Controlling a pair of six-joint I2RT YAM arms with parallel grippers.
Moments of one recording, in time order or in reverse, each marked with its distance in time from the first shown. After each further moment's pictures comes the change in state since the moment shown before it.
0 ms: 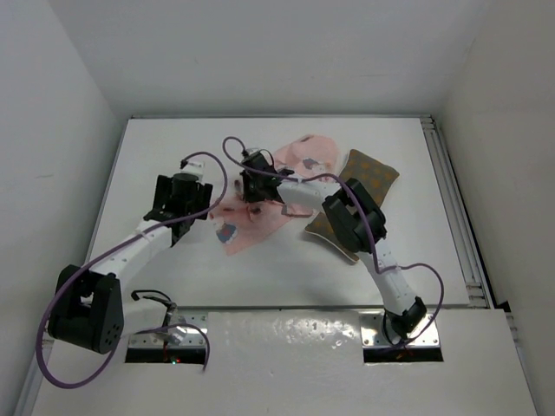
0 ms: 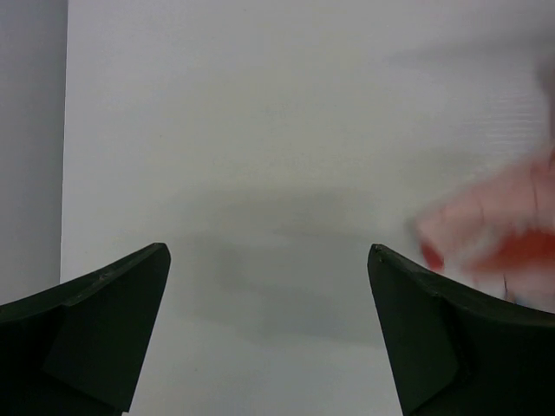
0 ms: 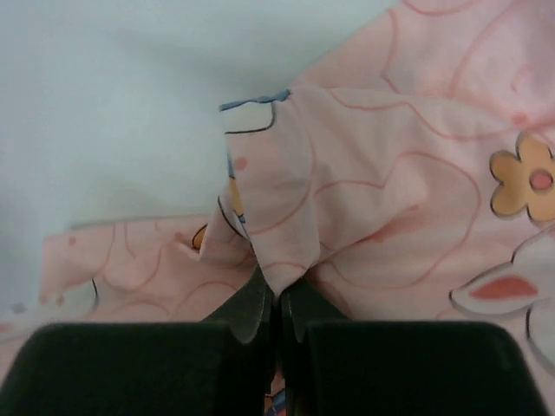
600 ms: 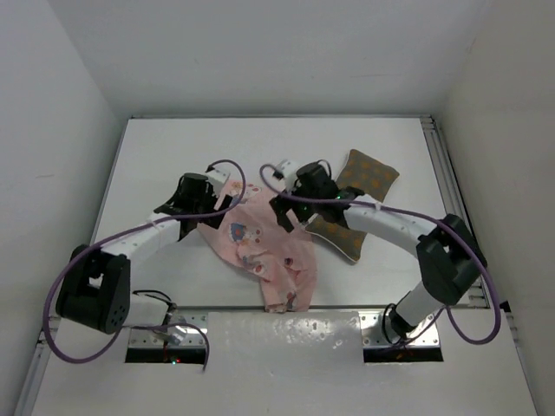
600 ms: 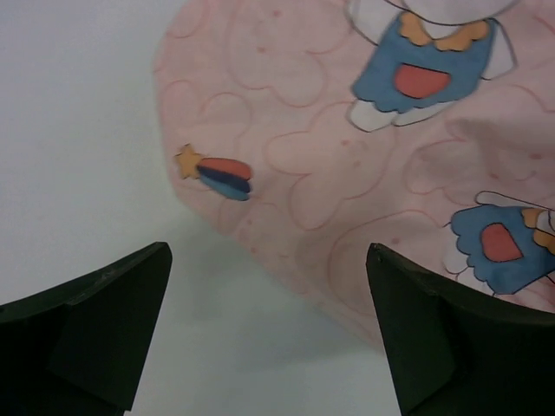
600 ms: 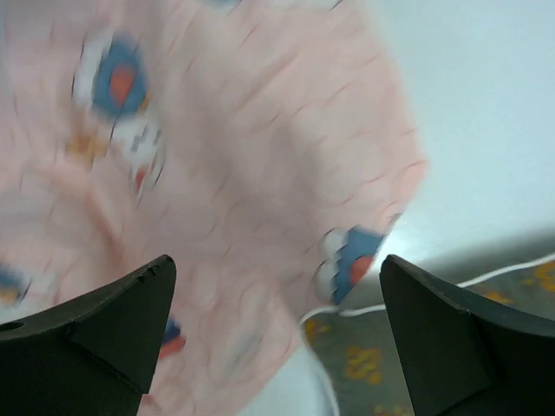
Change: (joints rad) left arm -0.020 0.080 0.018 -0.002 0.264 0.125; right arm 0.008 -0.756 -0.731 -0.055 -0.161 -0.633
